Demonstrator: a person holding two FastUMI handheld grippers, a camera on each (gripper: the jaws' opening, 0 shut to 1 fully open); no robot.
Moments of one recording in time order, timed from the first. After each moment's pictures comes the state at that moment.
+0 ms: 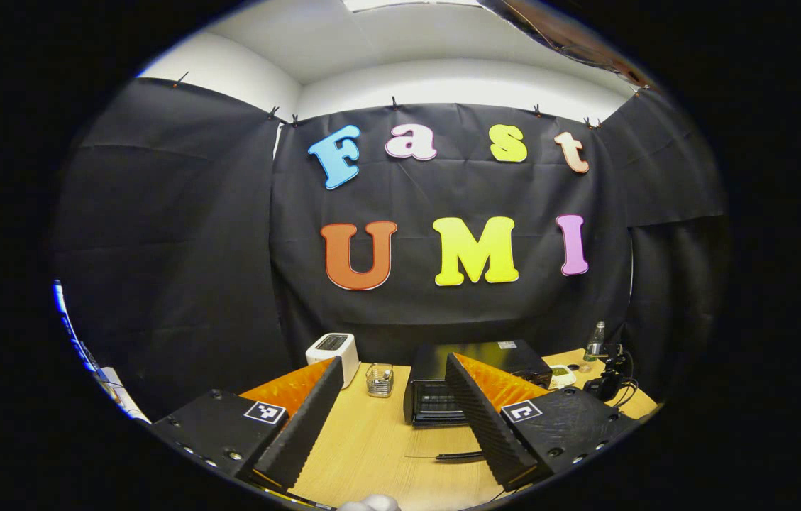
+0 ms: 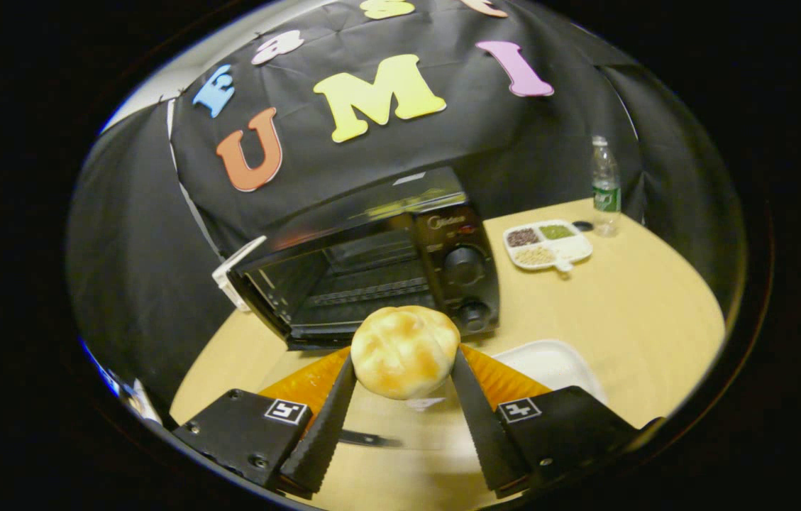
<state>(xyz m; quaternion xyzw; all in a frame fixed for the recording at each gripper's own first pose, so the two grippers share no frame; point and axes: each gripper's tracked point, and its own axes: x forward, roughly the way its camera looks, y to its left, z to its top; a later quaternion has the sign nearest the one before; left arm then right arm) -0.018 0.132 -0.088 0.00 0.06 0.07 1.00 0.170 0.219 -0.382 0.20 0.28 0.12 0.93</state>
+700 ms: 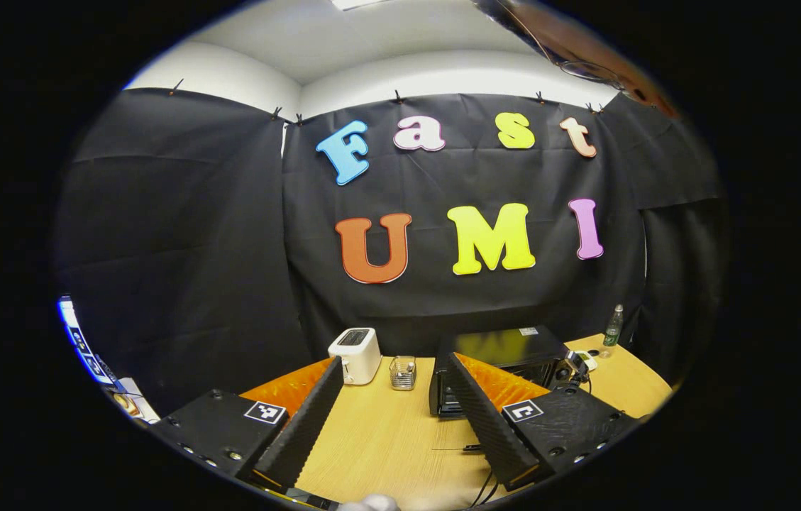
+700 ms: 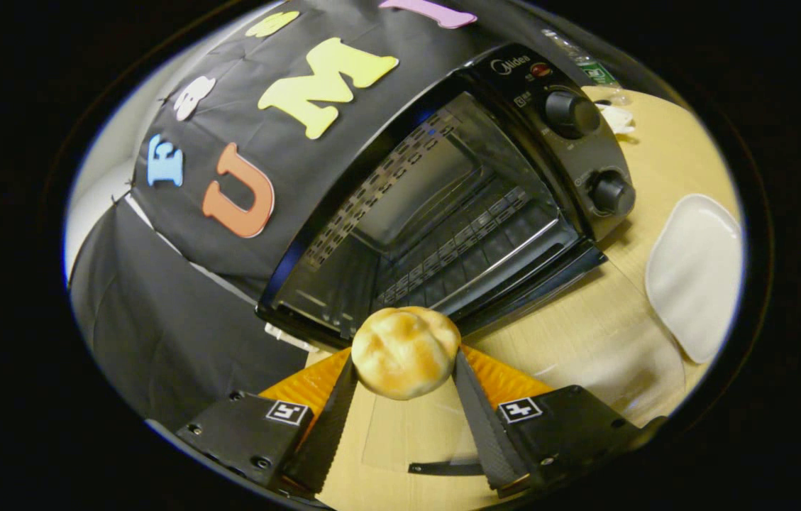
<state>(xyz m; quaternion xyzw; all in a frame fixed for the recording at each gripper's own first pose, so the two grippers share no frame) -0.027 0.157 -0.094 0.02 0.08 0.10 0.99 0.224 0.340 -0.405 0.41 0.29 0.13 0.86</state>
